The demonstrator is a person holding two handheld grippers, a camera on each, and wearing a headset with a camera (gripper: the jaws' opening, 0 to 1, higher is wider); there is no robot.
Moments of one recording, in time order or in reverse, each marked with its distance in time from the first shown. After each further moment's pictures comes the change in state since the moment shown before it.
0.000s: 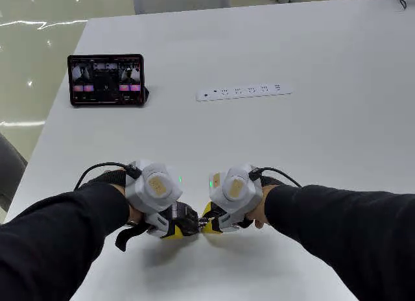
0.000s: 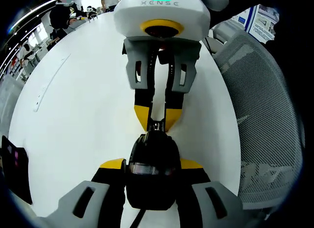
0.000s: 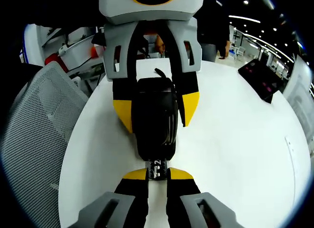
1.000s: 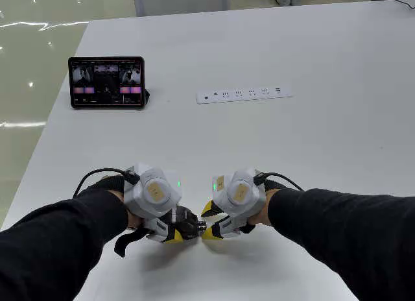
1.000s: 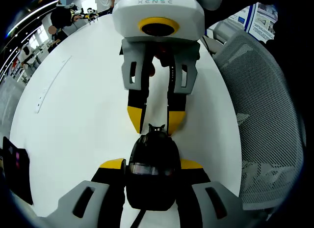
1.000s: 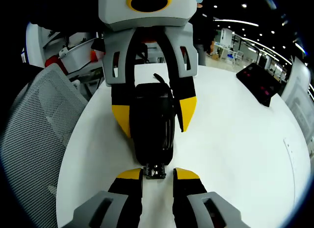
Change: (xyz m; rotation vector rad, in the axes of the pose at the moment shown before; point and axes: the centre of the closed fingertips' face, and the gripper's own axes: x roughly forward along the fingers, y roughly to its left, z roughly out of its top) left arm 0.000 -0.001 0.001 0.009 -0.013 0.014; right arm 0.005 -0.001 0.010 -0.009 -0.050 -0.013
